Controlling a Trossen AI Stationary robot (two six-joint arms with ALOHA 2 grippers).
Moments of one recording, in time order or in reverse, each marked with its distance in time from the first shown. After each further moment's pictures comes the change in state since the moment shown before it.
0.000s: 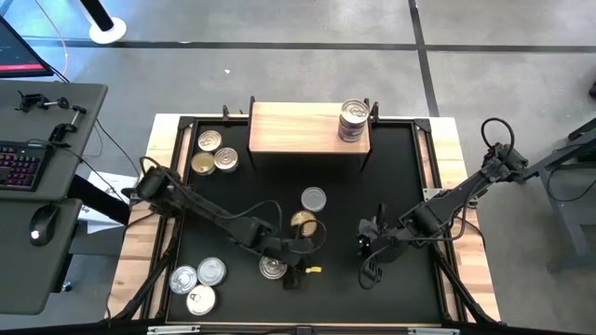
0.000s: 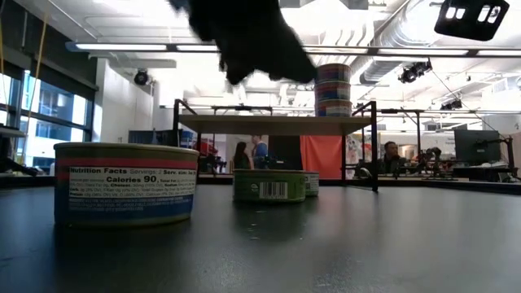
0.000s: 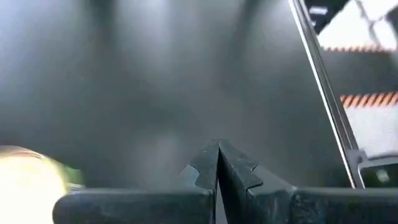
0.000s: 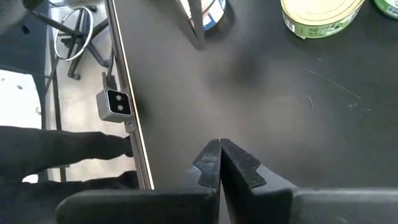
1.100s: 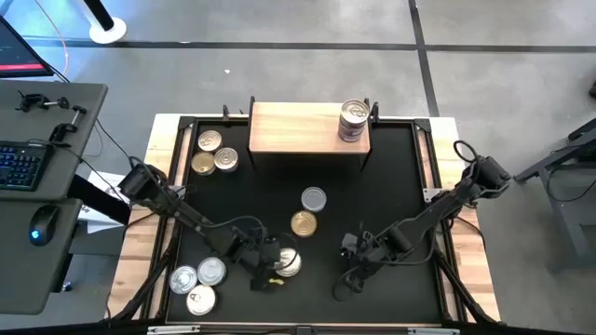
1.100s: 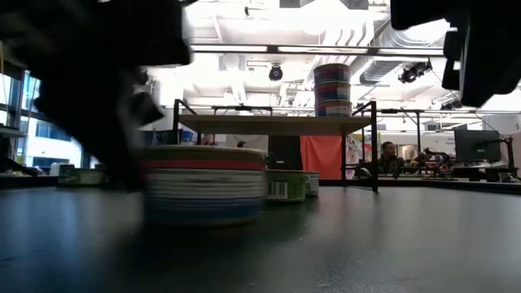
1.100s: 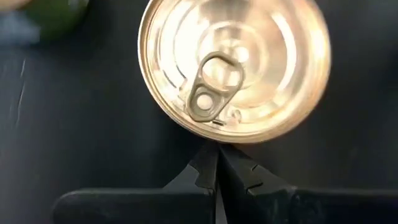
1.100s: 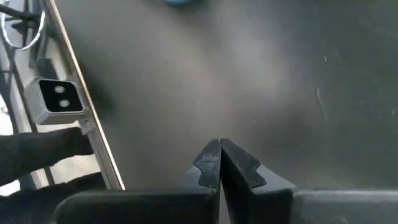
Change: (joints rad) left arm -0.119 -0.099 -0.289 -0.118 -0.066 -0.255; right arm 0.001 0.261 0.000 0.098 -0.052 0.141
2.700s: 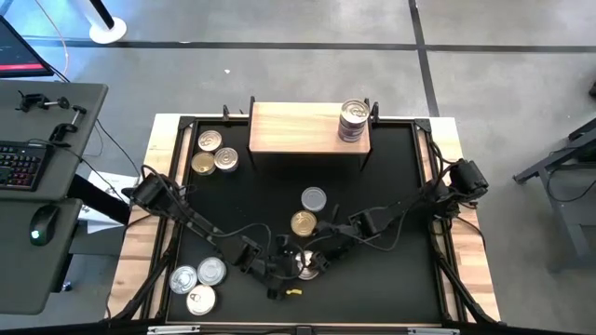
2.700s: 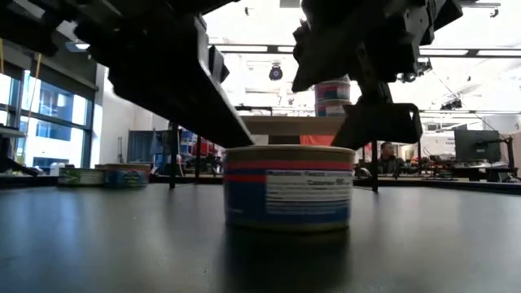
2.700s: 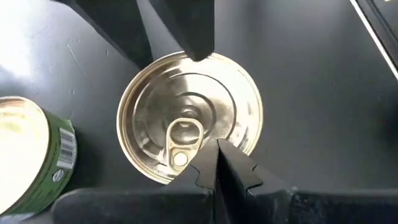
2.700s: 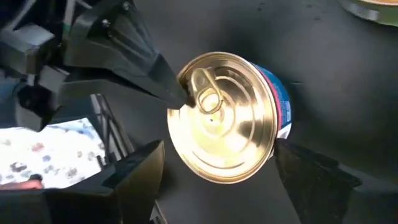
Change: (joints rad) left arm -0.025 0.131 0.122 0.232 -0.160 0.310; right arm -0.229 0.174 0.000 0.423 -0.222 0.064
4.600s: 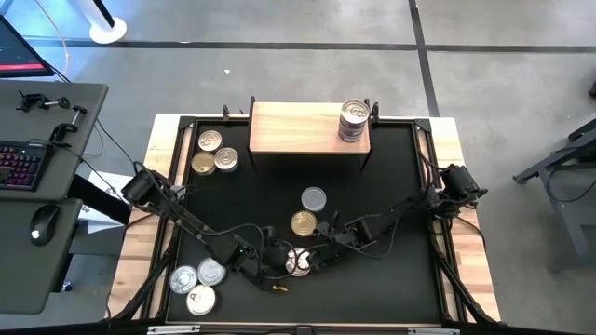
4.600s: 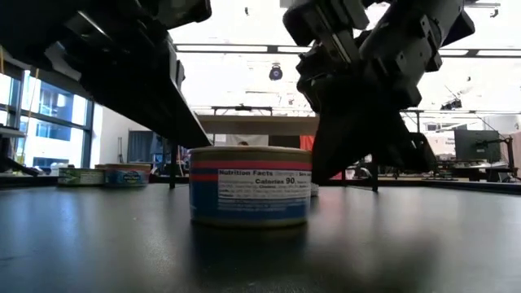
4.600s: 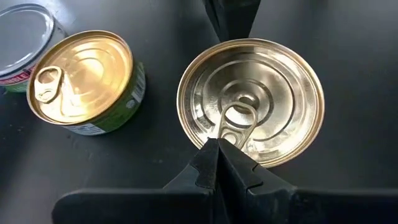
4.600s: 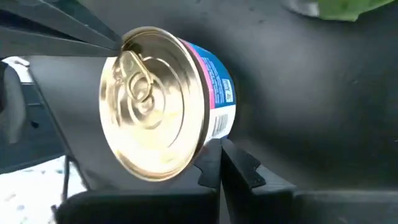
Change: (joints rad) left arm -0.037 -0.069 -0.071 -0.160 -0.159 -0.254; right arm 0.027 0.087 0.000 0.008 0.149 0.137
